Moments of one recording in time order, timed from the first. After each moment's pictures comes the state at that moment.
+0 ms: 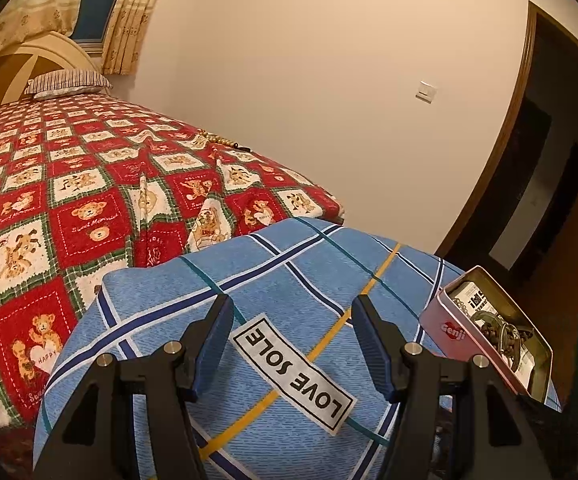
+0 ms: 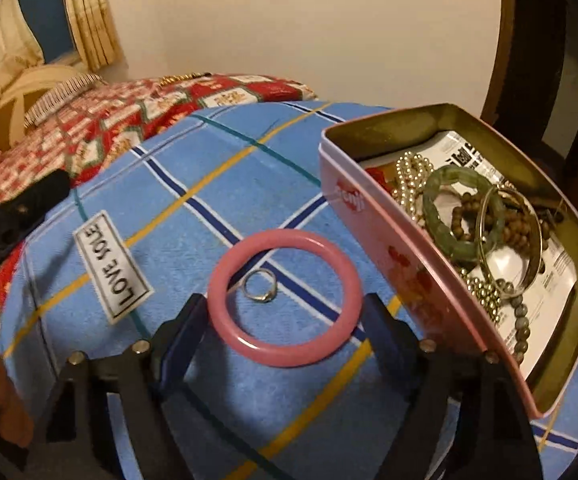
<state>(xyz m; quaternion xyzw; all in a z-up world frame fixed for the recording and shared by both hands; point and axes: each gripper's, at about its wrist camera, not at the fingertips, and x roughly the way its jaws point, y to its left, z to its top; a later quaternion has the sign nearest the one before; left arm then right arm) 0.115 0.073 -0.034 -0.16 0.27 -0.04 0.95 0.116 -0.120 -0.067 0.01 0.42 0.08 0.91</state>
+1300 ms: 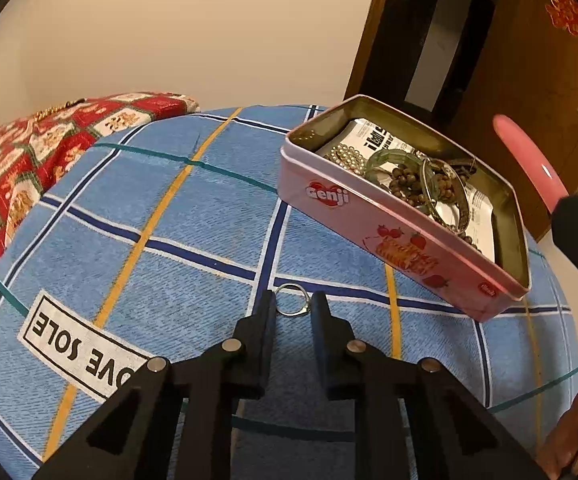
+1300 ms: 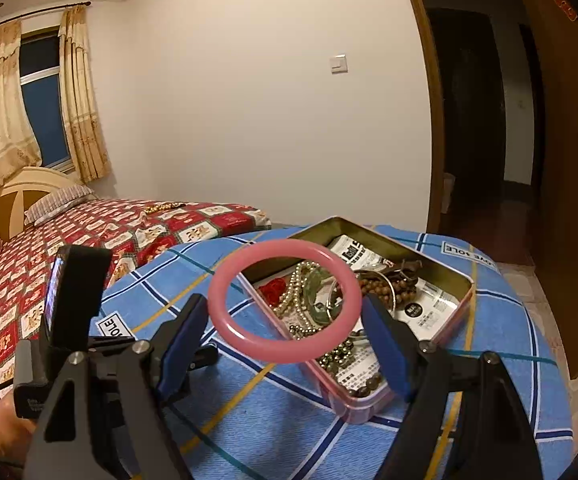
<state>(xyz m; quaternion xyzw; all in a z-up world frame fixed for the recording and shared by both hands) 0.148 -0.054 -0.066 0.03 0.42 -0.24 0.87 0.036 -0.181 -0.008 0.06 0.22 0.01 0.97</state>
